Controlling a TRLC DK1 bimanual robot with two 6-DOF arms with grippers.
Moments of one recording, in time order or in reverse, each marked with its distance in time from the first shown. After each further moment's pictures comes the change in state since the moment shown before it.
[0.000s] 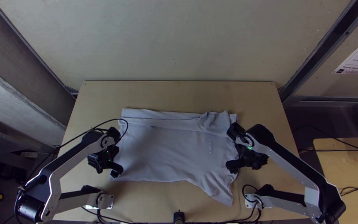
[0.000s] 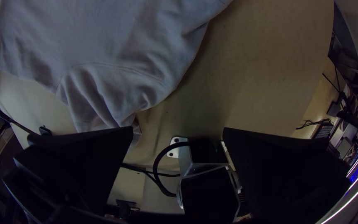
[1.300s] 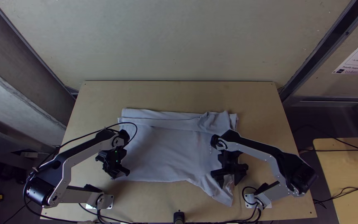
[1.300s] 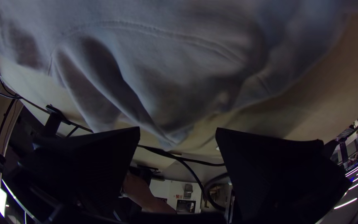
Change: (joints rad) left arm -0.096 0.148 0.010 0.026 0.086 -0.038; right arm 0.111 0.369 -0.128 0.178 -0.348 -0.046
